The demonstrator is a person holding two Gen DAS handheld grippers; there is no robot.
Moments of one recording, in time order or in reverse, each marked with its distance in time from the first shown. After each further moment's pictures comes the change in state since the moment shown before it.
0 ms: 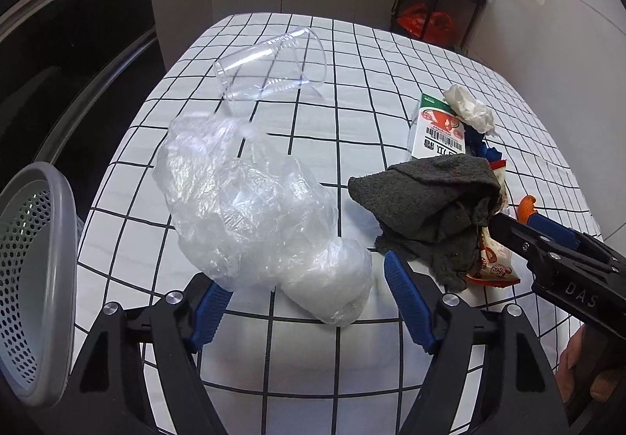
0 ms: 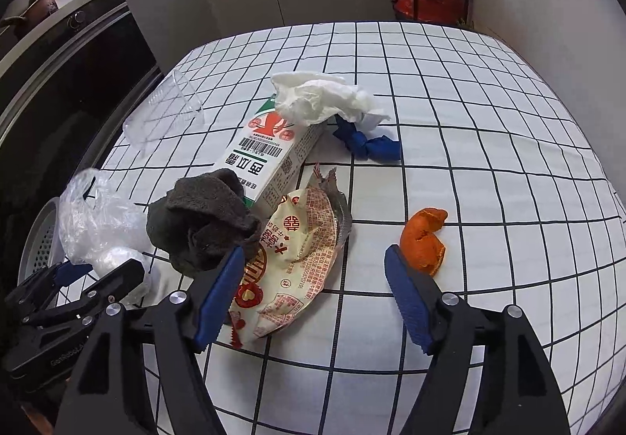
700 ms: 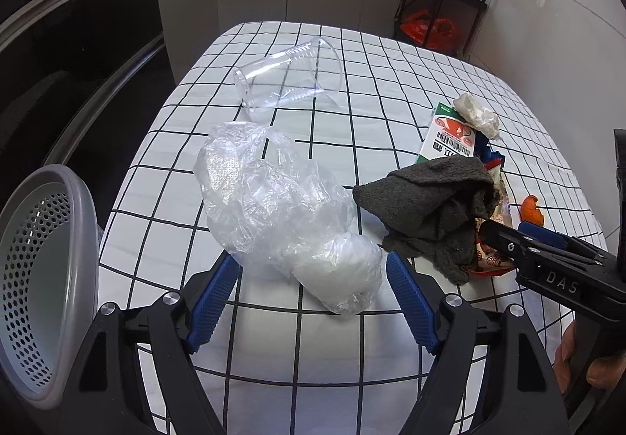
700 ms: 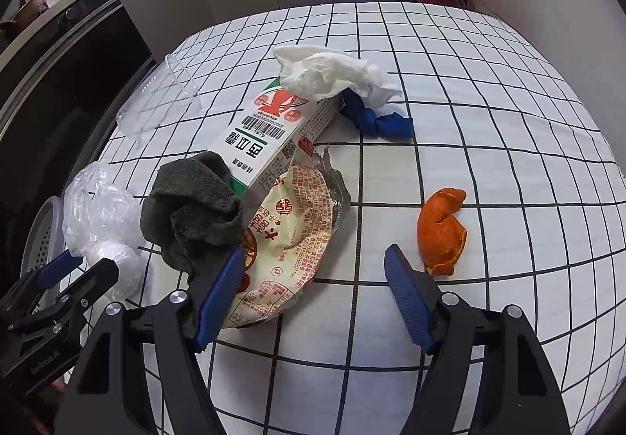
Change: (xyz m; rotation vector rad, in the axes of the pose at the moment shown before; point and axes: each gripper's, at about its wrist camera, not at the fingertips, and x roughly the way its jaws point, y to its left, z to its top) left arm -0.014 0.014 -0.002 0.010 -0.035 0.012; right arm 0.013 0.006 -0.002 0.023 0.044 0.005
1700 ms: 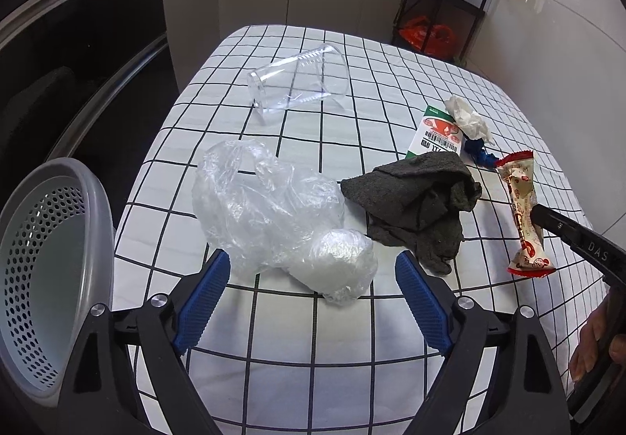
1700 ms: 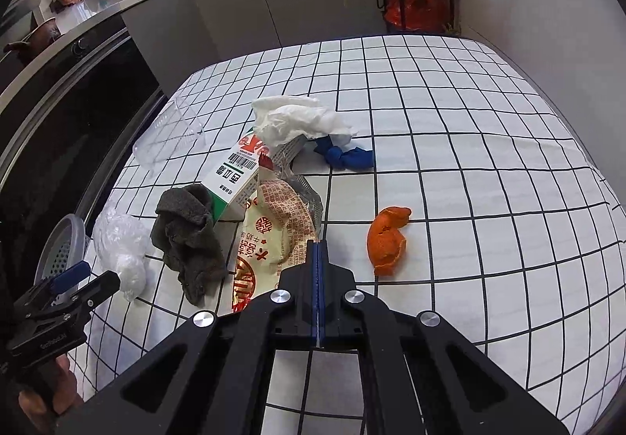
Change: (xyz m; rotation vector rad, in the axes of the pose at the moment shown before) left arm -0.015 0.016 -0.005 -0.018 -0.010 -0.027; right arm -0.047 -0.029 -0.005 0.015 -0.109 0.032
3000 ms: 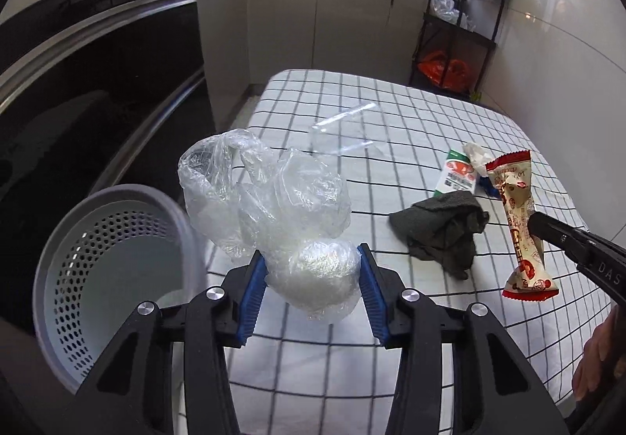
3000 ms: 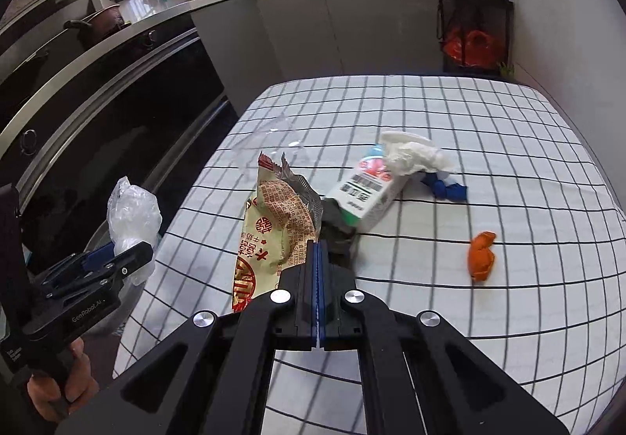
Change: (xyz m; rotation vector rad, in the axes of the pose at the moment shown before) left arm -0.069 0.048 0.003 -0.009 -0.112 0.098; right arm -0.041 0.095 -0.004 -0.121 -0.066 0.153
